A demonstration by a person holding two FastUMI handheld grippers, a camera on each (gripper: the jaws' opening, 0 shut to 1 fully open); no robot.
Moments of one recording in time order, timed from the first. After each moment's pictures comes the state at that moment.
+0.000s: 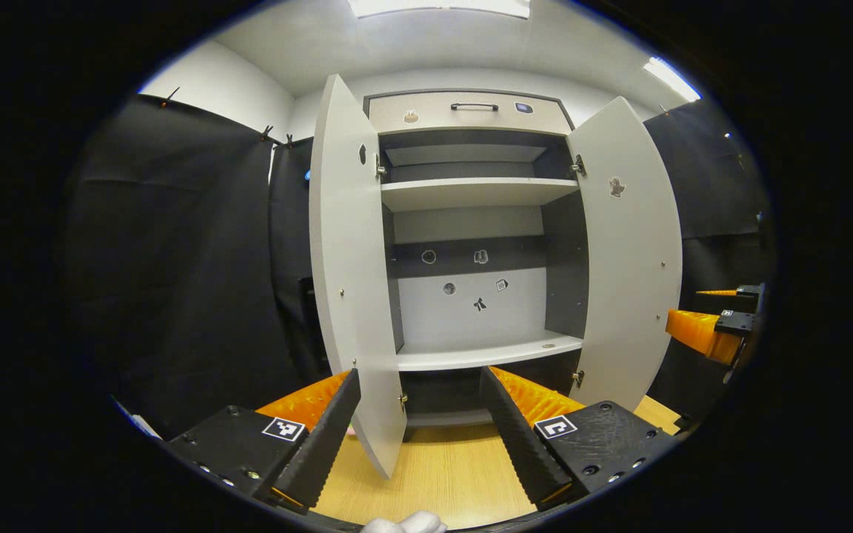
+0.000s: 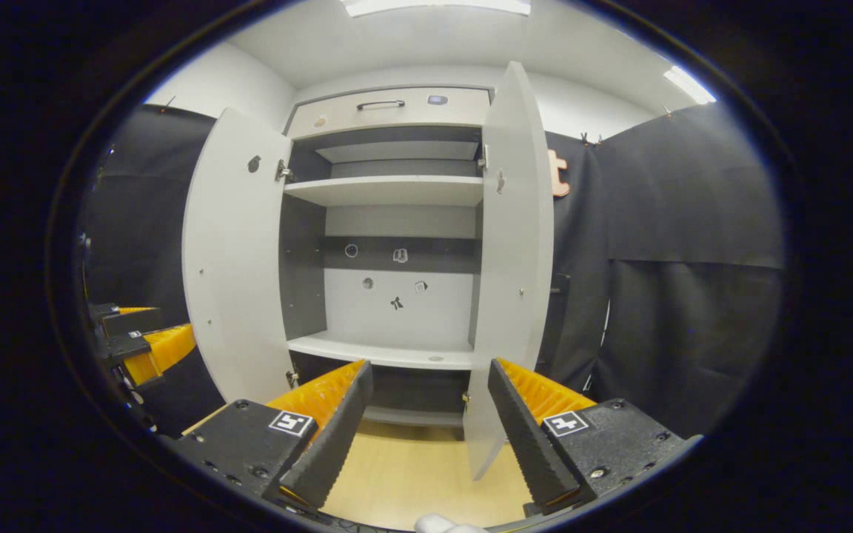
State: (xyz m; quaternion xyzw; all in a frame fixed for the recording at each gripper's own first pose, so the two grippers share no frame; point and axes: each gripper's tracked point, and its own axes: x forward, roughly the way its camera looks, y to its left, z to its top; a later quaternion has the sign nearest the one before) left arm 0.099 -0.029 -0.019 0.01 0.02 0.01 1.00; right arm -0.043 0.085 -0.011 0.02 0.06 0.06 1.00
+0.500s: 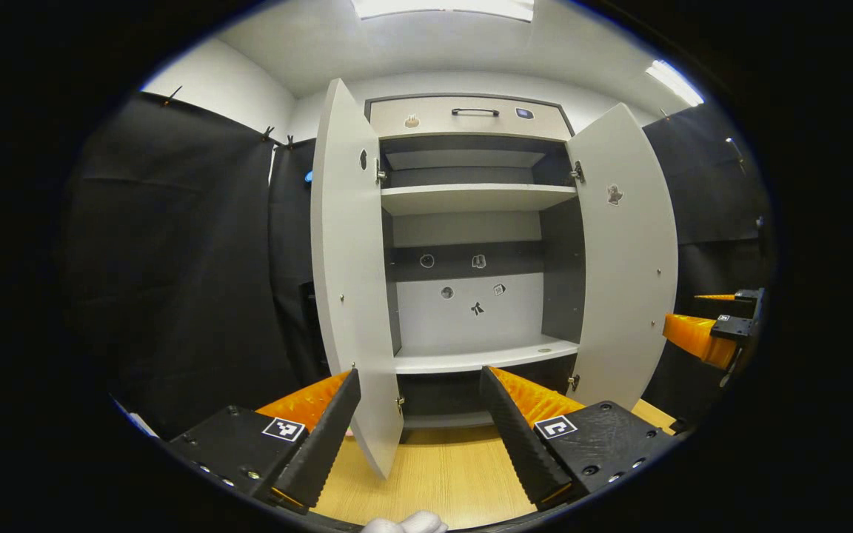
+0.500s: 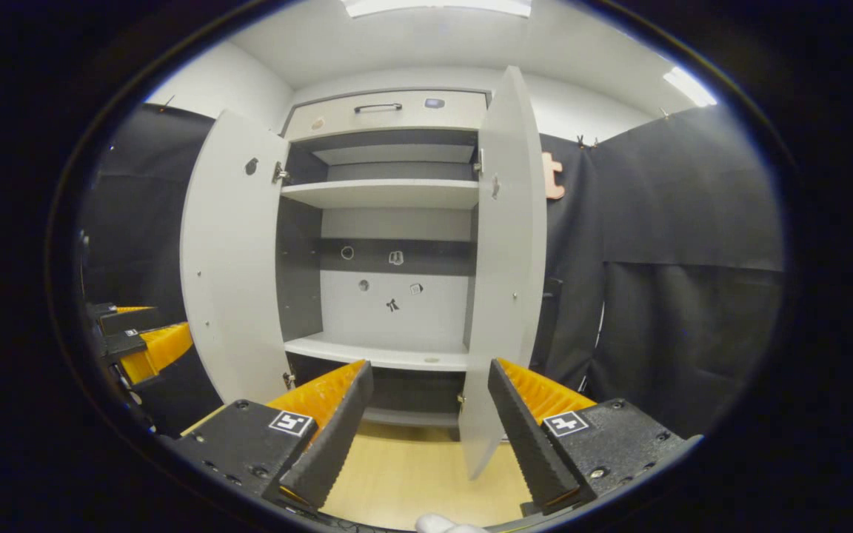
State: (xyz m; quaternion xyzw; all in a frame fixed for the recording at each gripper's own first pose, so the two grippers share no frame) left arm 0.097 -0.033 -0.013 0.01 0.02 0.00 1.00; right arm -0.049 0.081 -0.006 0.02 0.06 0.05 1.00
